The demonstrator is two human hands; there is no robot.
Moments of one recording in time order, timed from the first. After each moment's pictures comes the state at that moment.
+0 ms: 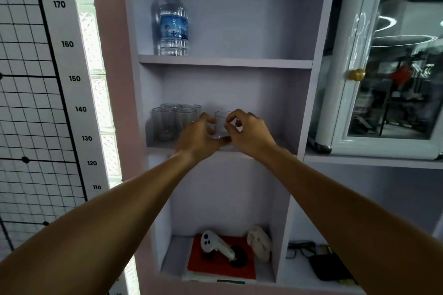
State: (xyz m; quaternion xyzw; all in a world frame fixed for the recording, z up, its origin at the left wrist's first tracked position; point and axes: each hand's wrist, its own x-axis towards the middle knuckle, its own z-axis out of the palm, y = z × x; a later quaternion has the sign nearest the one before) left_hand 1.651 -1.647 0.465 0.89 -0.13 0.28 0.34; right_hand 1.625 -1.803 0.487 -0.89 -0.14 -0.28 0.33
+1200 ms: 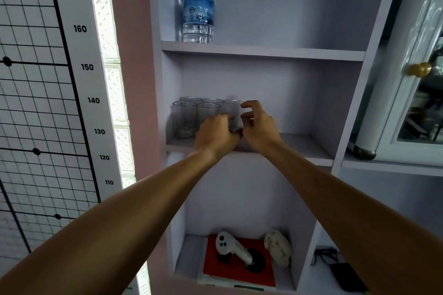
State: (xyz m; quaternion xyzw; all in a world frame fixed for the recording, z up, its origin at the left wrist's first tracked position) left_hand 1.672 -1.629 0.466 0.90 -0.11 0.28 0.32; right_hand 1.679 -1.761 0.475 -0.86 -0.13 -0.27 0.42
